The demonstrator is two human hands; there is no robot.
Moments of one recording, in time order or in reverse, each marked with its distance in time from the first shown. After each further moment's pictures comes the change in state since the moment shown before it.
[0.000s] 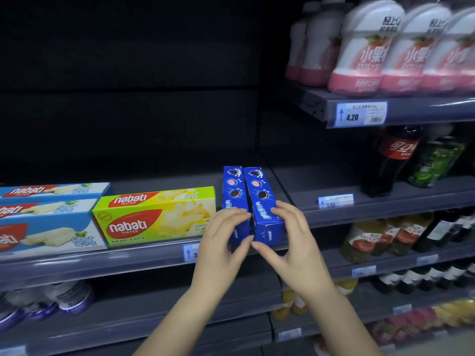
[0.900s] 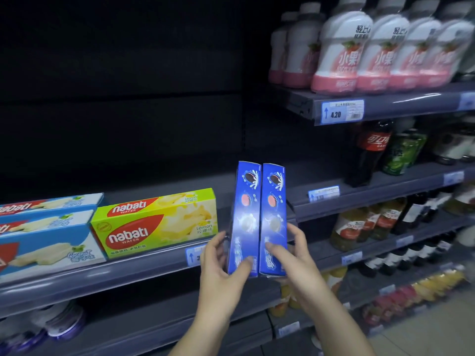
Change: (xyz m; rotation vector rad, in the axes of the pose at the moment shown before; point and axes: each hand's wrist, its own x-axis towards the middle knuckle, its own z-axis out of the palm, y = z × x) left_hand -0.042 0.011 -0.005 -0.615 -0.013 -0.753; right_hand -0.030 -0.016 0.019 0.679 0.073 0.743
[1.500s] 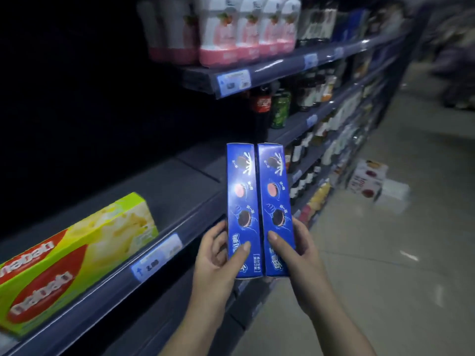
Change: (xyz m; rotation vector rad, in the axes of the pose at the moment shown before) left_hand -0.019 0.022 -0.001 -0.191 -0.599 -0.177; right_hand -0.101 0.005 0.008 0.133 0.574 -0.228
